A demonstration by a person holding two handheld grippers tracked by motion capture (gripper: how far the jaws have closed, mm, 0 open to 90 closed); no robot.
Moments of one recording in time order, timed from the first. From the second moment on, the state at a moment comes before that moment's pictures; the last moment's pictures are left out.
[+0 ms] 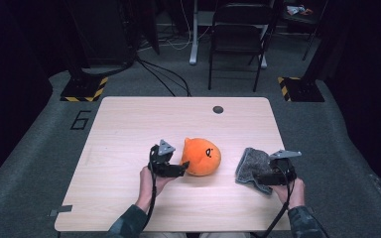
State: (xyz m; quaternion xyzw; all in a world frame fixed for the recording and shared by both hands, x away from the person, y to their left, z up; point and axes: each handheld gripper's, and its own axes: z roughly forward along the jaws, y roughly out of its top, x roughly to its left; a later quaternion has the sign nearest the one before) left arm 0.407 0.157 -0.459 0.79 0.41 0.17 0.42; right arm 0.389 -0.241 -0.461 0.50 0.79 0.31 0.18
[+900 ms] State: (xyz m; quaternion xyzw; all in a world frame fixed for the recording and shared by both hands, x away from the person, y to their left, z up) left arm 0.410 0.157 -0.478 0.83 0.34 0.14 0.42; right arm 0.407 -0.234 -0.474 0.52 0.79 0.29 0.18
